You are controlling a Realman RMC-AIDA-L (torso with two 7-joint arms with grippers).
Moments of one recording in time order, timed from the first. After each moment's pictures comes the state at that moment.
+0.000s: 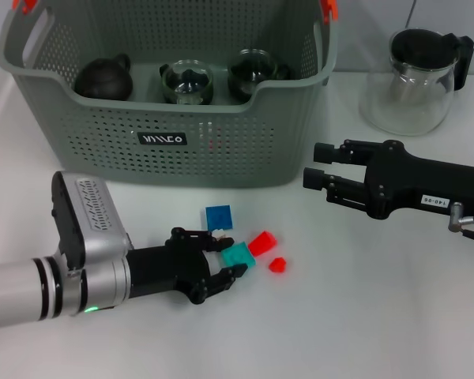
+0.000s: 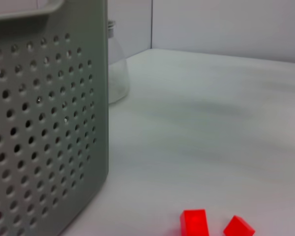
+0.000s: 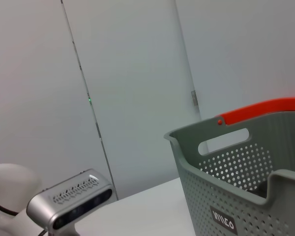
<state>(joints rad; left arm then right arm) -0.50 -2.17 0.93 0.38 1.83 1.13 -0.89 0.56 2.07 -0.85 -0.53 -1.71 -1.54 1.28</state>
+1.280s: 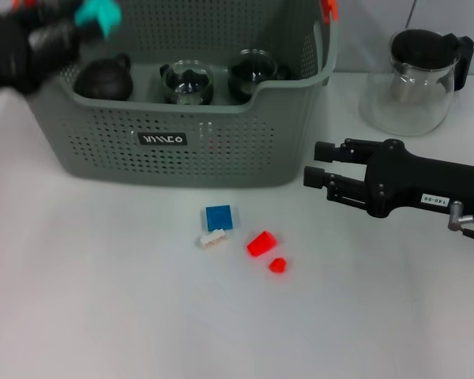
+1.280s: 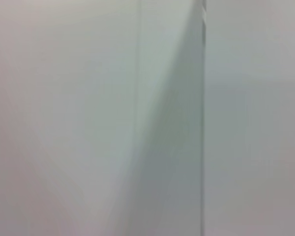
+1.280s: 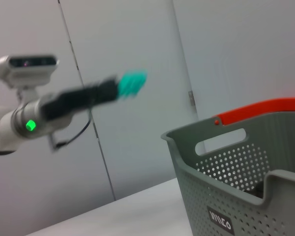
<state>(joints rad) -0.52 -2.03 0.34 0.76 1.73 1.83 -1.34 0.56 2.07 -0.85 -0.53 -1.71 -1.54 1.28</state>
